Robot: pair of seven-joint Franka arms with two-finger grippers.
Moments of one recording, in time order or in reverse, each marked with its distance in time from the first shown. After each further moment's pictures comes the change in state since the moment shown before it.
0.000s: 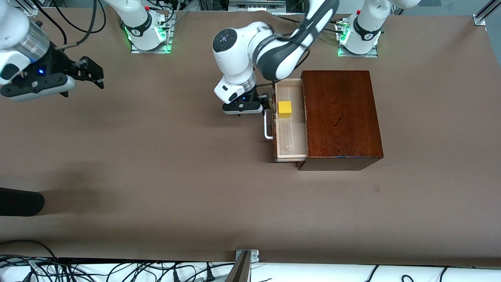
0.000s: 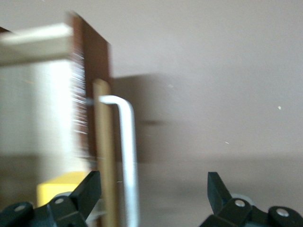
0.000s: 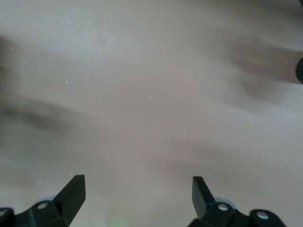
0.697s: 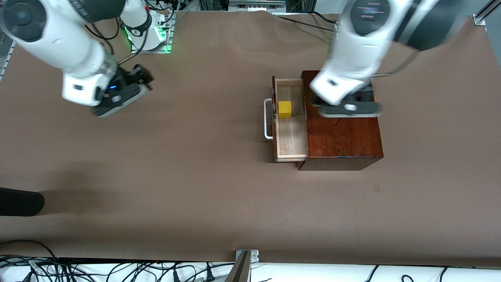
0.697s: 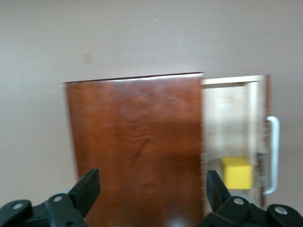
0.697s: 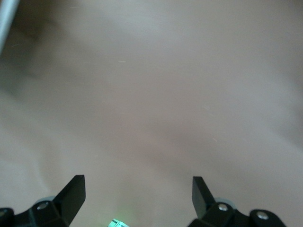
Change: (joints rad) left arm 0.422 -0.308 0.005 0.016 -0.131 -0.345 0.502; right arm 0.134 0.099 0.075 -0.002 0.091 0.012 -0.162
